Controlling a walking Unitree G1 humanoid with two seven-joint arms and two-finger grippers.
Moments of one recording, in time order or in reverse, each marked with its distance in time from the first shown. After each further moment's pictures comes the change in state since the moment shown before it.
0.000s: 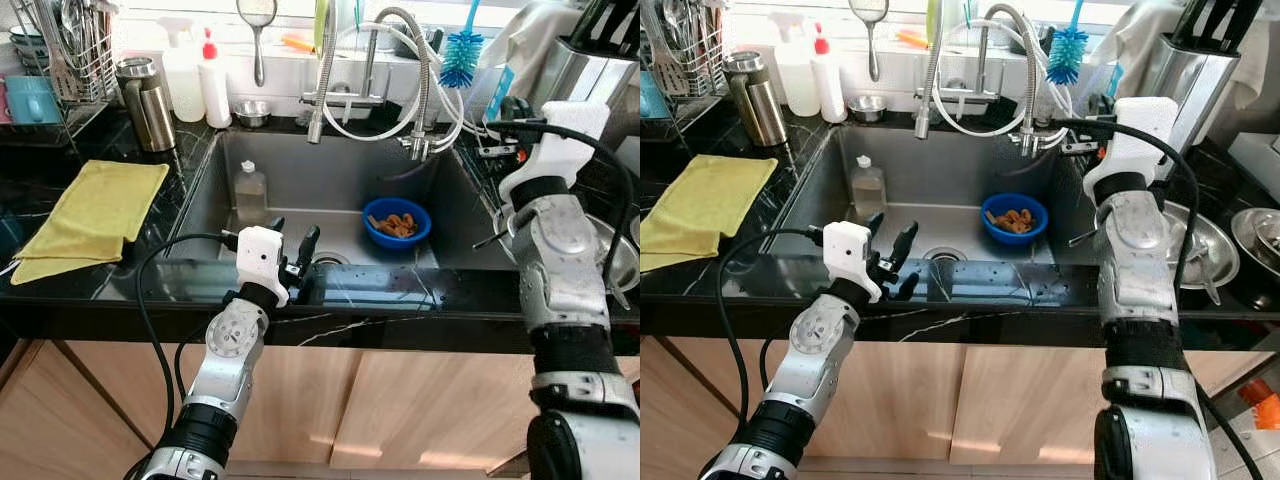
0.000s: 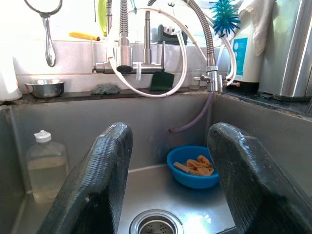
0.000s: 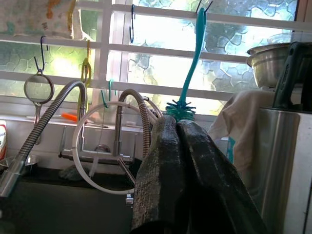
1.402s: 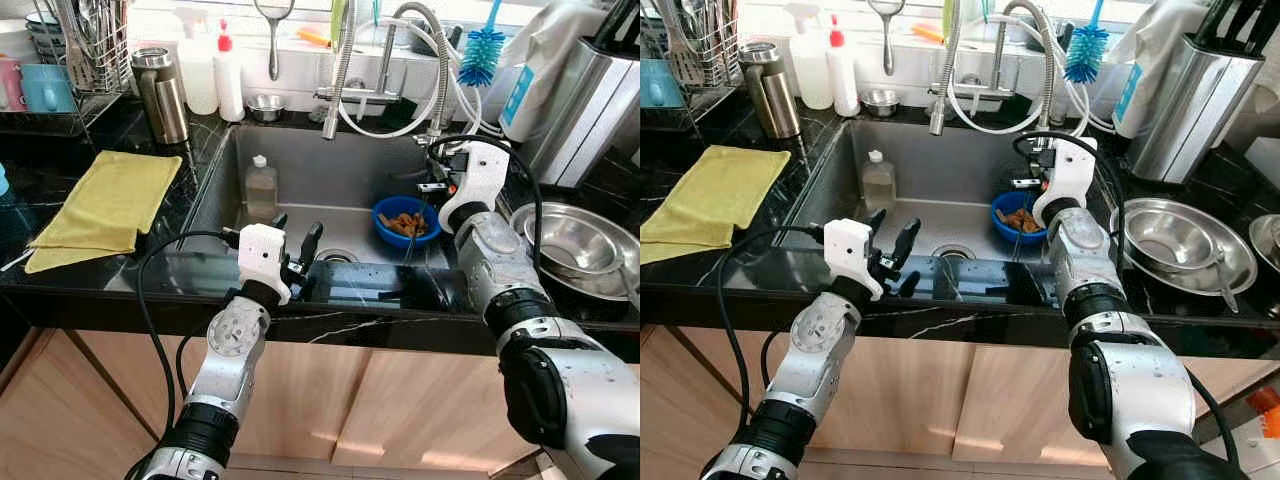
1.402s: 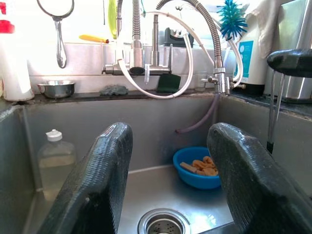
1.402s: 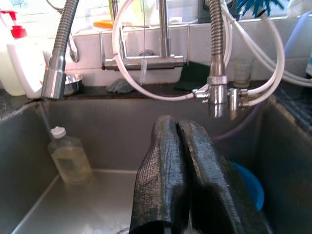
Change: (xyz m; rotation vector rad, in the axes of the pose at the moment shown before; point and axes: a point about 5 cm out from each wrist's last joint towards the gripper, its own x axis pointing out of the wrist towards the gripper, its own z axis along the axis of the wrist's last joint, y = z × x) left arm 0.001 -0.002 0.004 0.007 -0.015 -0.024; right arm 0.006 0.038 -0.076 0.207 0.350 0.088
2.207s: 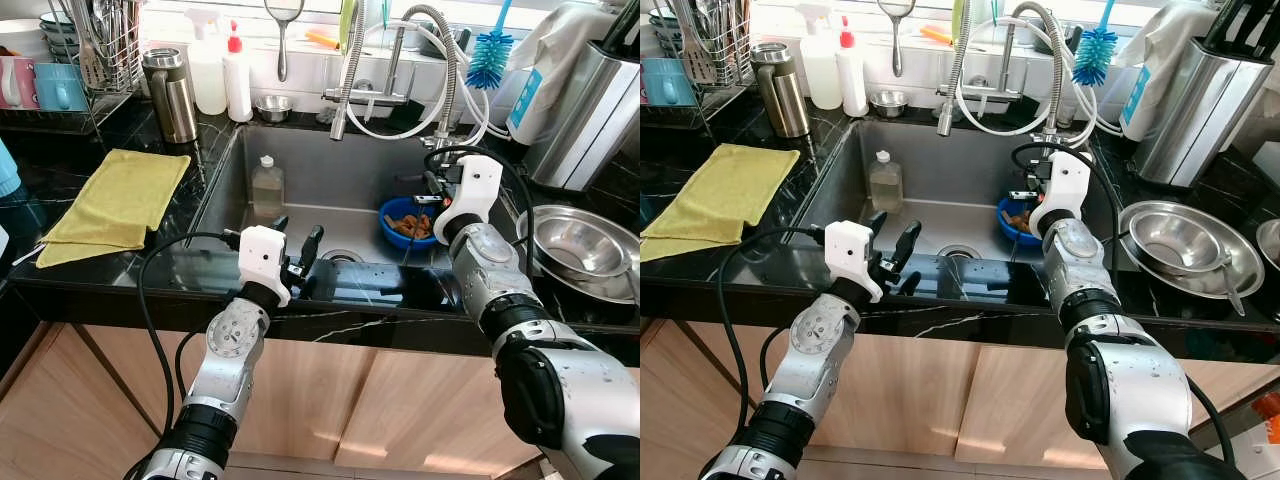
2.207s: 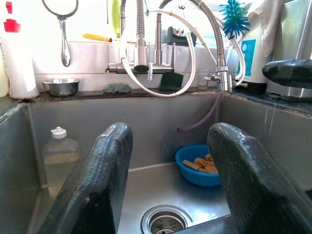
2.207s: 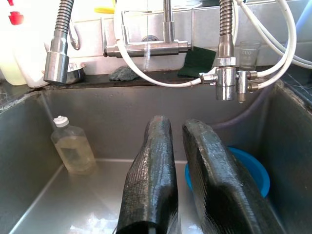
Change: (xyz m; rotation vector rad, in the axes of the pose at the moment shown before) left arm -0.001 -0.001 -0.001 -0.002 0.008 -0.006; right arm -0.002 0.001 -0.010 0.013 0.041 -0.018
